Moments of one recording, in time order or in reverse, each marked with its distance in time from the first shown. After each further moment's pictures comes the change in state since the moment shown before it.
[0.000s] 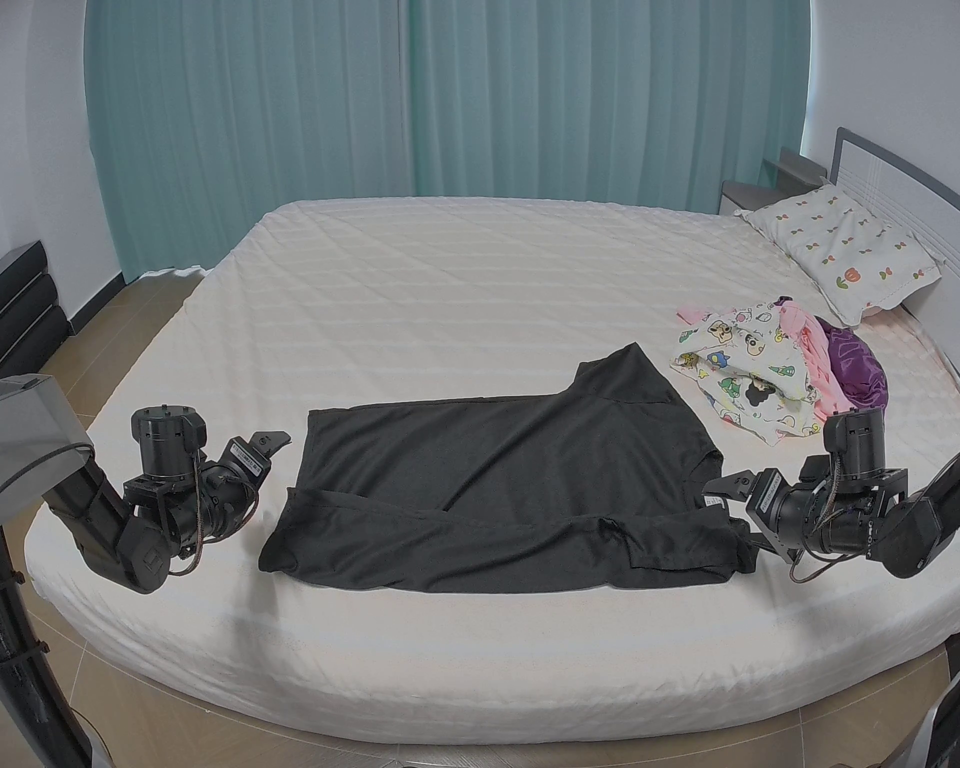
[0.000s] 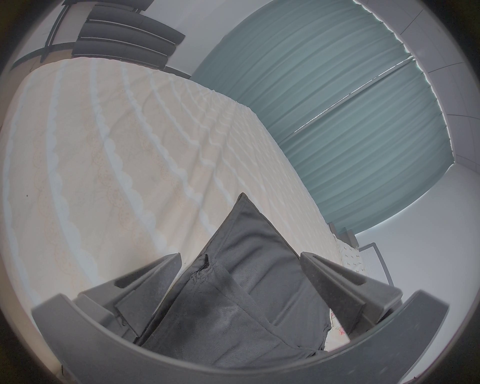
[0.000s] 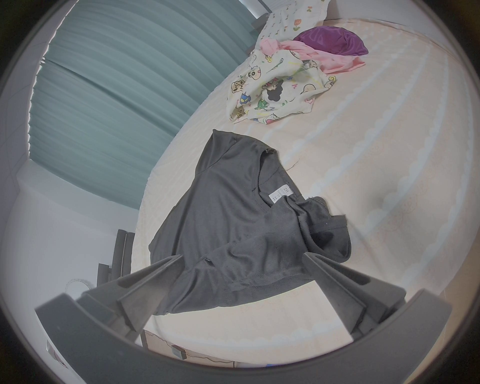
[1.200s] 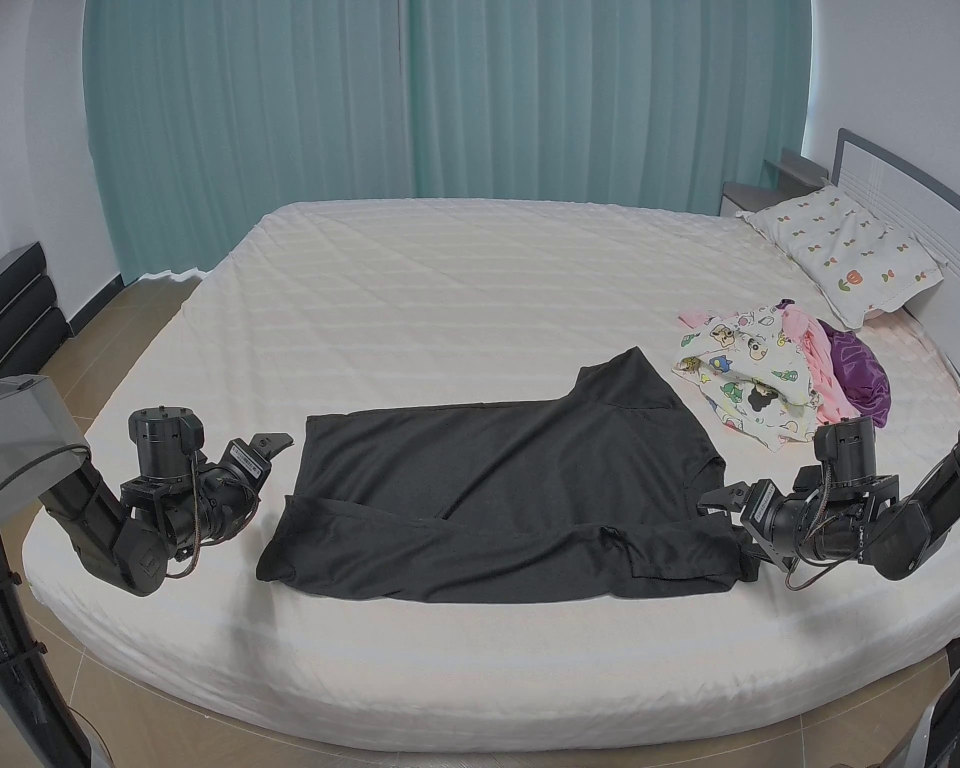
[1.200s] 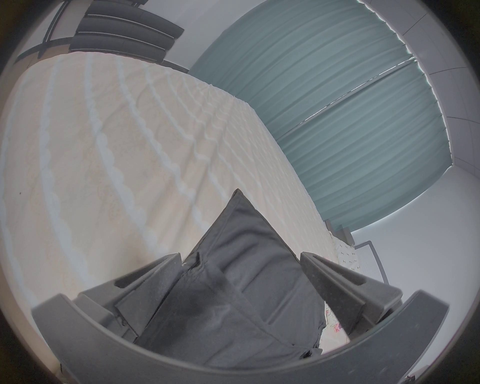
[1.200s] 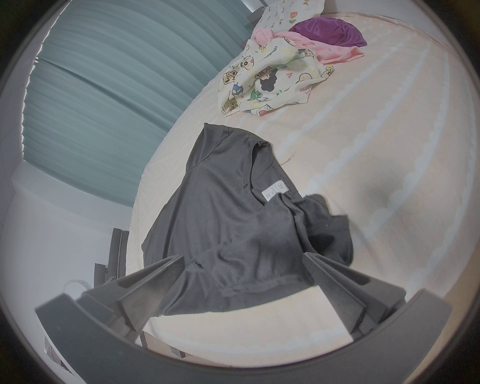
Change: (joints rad) left arm 0.001 -0.013 0.016 -0.001 -0.034 -0.011; right arm -0.007 0.047 0.001 -0.002 0.005 -0.004
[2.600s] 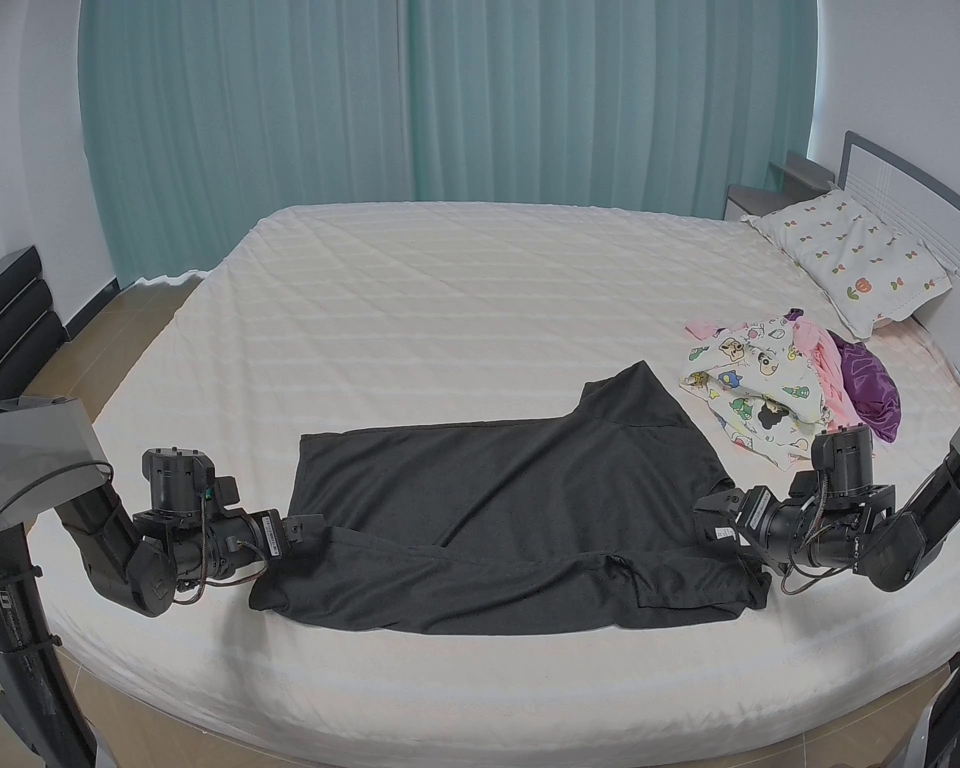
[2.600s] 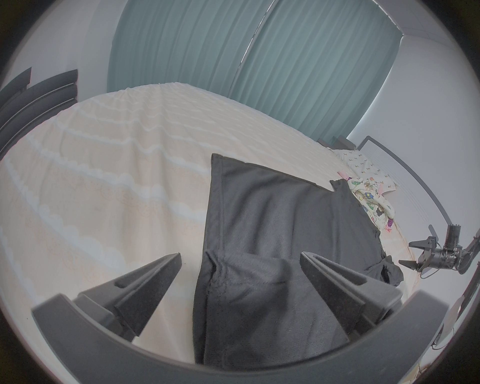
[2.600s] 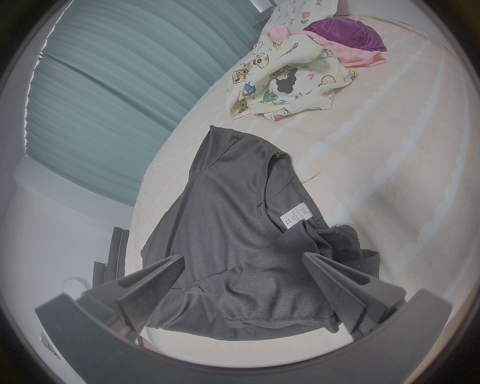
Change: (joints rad) left arm 0.021 0.089 0.067 0.010 -0.165 0.656; right arm 0.010 0.023 0.039 -0.086 -0.004 -0.020
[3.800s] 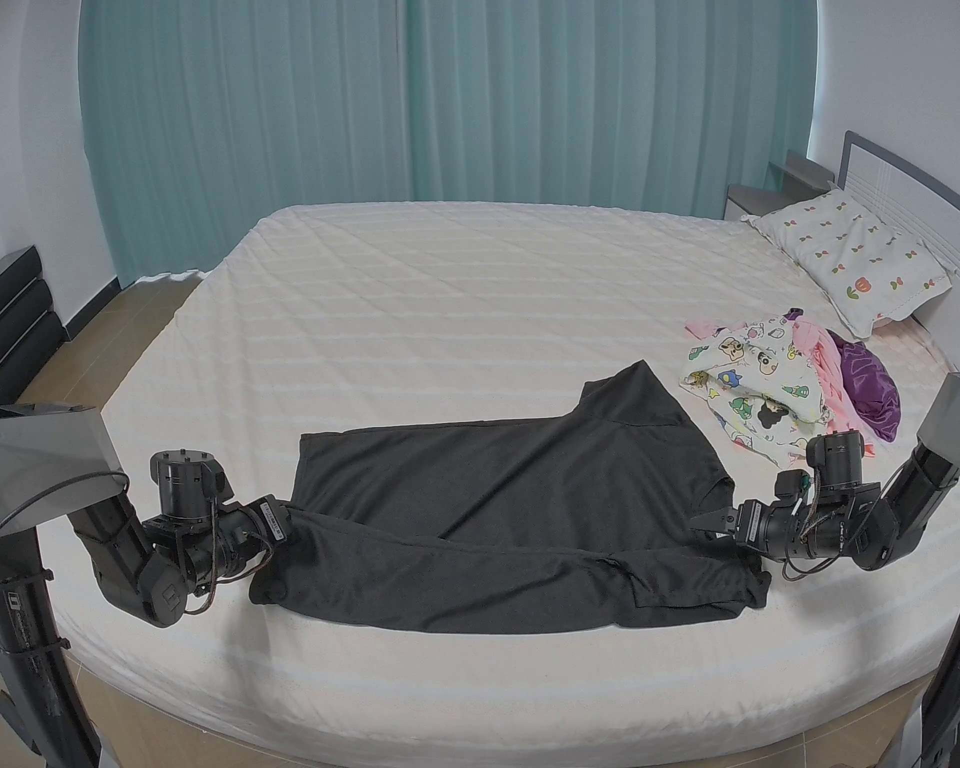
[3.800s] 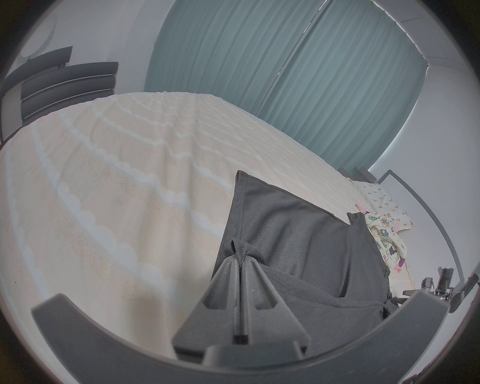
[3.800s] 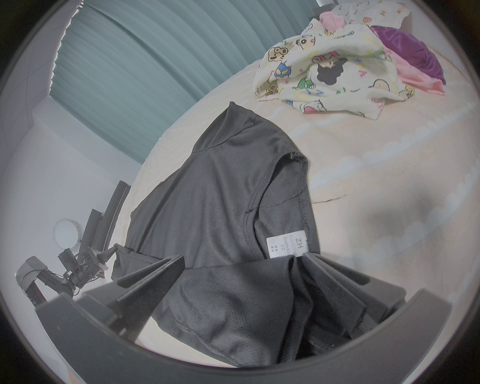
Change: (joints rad) left arm -0.039 0.031 0.020 -0.130 0.187 -0.203; right arm -0.133 0.182 -0.107 -0.001 0.230 -0.395
